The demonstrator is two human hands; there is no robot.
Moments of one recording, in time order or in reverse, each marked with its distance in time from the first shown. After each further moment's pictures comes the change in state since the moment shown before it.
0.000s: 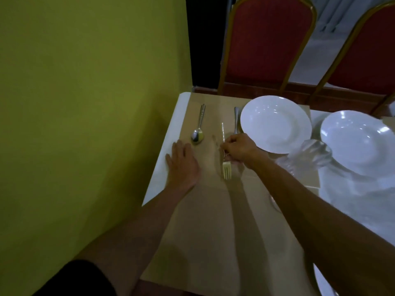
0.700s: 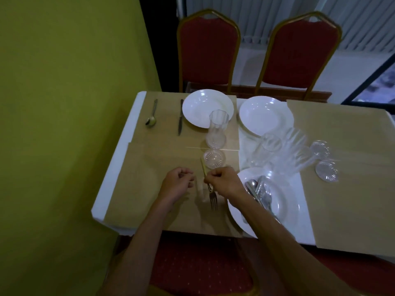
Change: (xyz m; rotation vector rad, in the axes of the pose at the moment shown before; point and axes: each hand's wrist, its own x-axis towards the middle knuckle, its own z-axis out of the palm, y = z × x) left_hand -0.234 0.141 -0.028 -0.920 -0.285 -0.274; right_hand -0.244 0.148 -0.077 0.131 0.071 -0.025
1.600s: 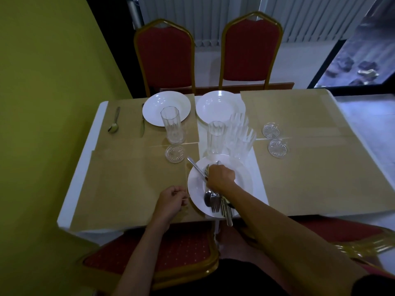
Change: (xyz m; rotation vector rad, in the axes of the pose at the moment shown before) left_hand -0.081 -0.033 0.100 0.043 -0.065 -0.050; right_hand -0.004 0.088 -0.082 -0.899 0.050 0.024
